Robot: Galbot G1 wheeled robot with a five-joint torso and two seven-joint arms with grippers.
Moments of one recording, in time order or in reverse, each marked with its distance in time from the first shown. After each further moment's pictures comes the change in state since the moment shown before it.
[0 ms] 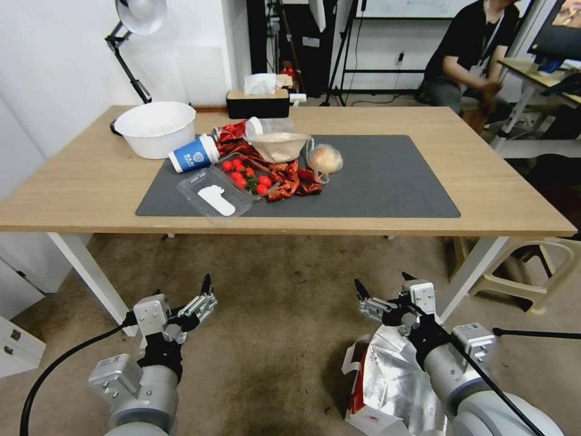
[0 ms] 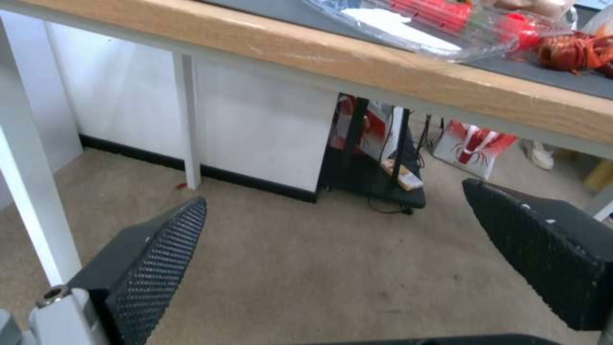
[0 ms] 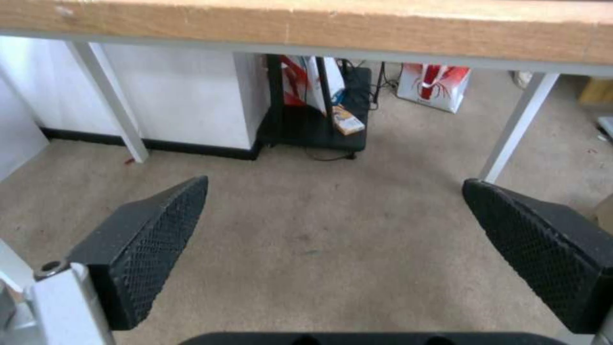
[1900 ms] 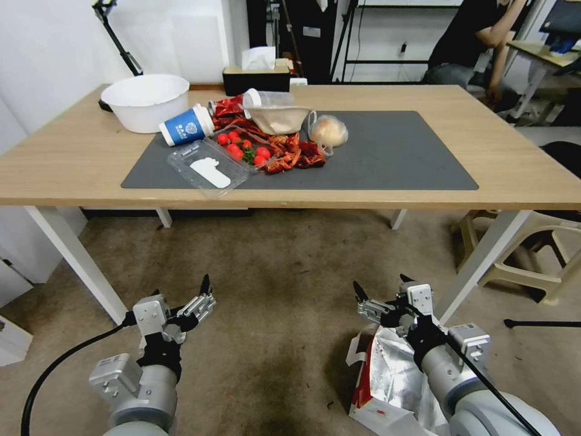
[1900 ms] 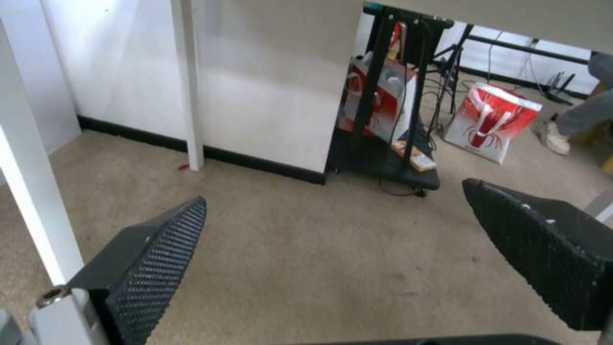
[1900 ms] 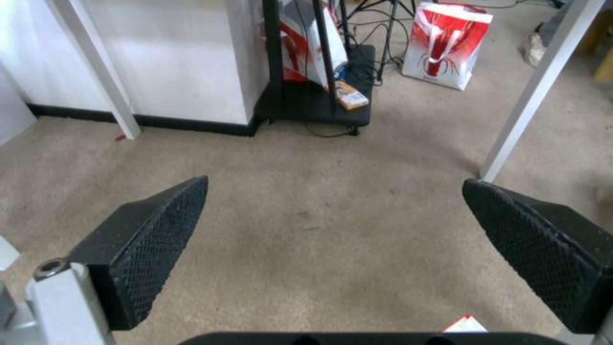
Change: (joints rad) left arm -0.003 0.005 -0.008 0.008 0.002 0.000 0.000; right arm 0.002 0.012 -0.002 -0.011 -0.015 -0.008 -0.014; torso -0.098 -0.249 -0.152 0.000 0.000
